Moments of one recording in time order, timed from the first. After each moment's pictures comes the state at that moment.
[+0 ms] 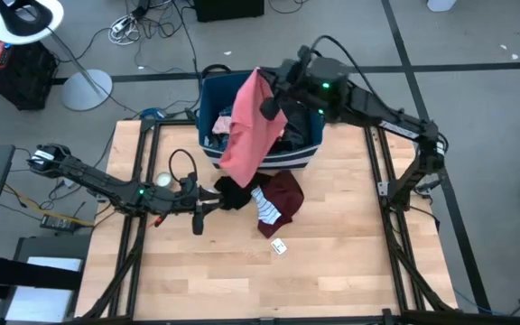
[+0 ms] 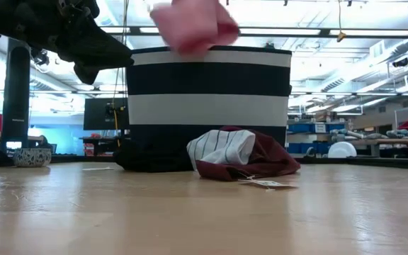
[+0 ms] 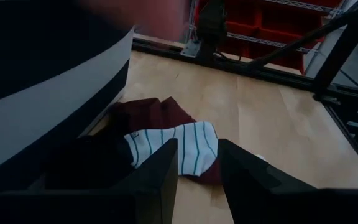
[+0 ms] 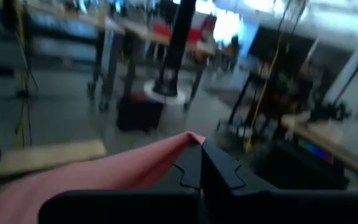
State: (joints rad) left arm -0.32 0.93 0.34 0.33 -0.47 -0.32; right arm -0.26 1.66 1.94 -0.32 0.39 -0.27
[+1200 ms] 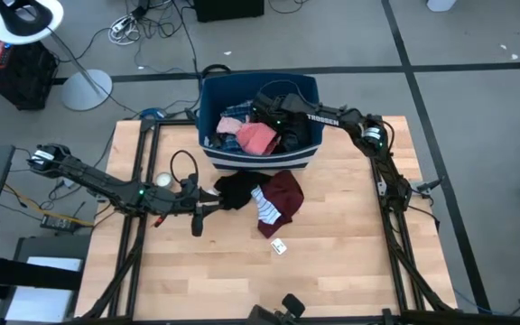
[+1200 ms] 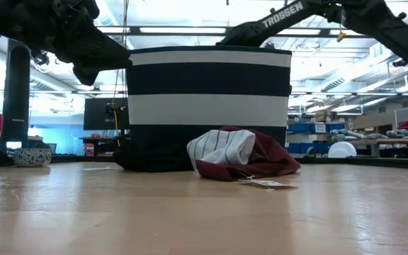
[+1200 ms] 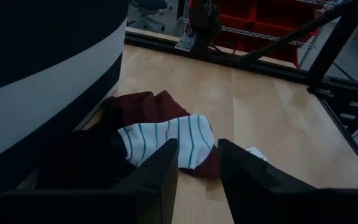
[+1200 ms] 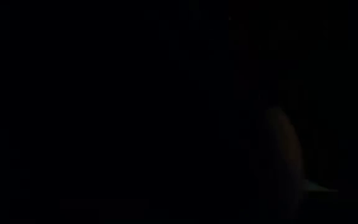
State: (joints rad) left arm -0.32 0.93 0.34 0.32 -0.45 -0.32; right arm -0.49 2.22 1.95 -0.95 -0.07 0.27
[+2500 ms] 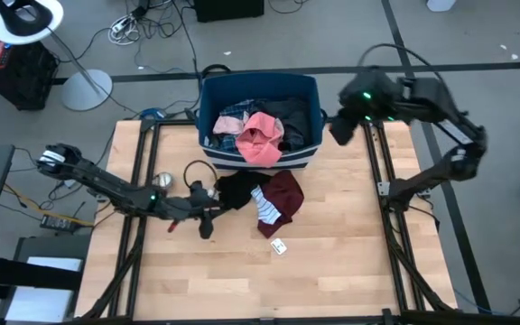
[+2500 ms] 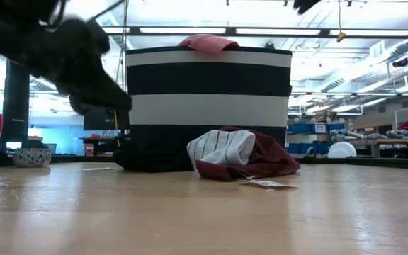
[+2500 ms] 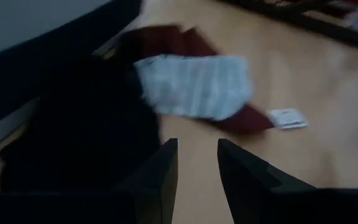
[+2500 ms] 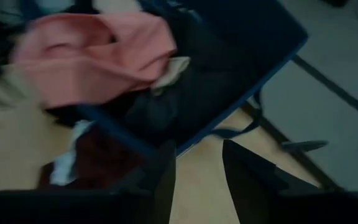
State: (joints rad) left arm -0.31 1.14 0.34 0.31 -0.47 -0.50; right arm -0.33 1.34 1.91 -1.44 0.27 0.30
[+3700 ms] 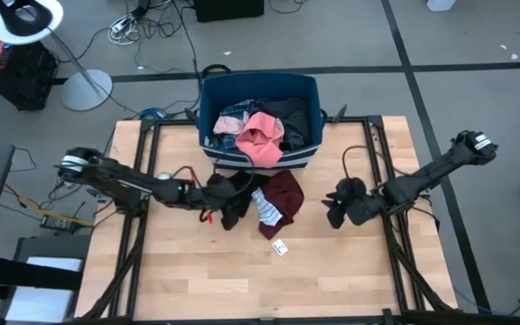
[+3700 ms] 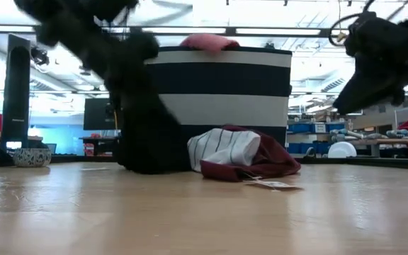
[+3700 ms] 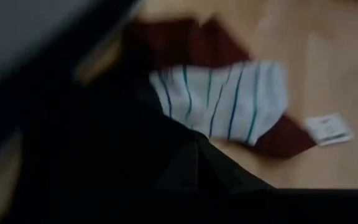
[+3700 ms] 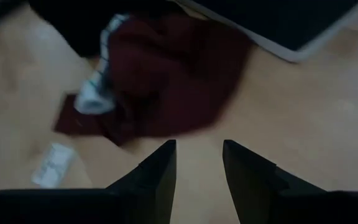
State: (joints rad) left arm -0.13 1.41 0.65 0.08 -0.31 -0.45; right arm 0.46 0.95 0.48 -0.43 0.66 1.01
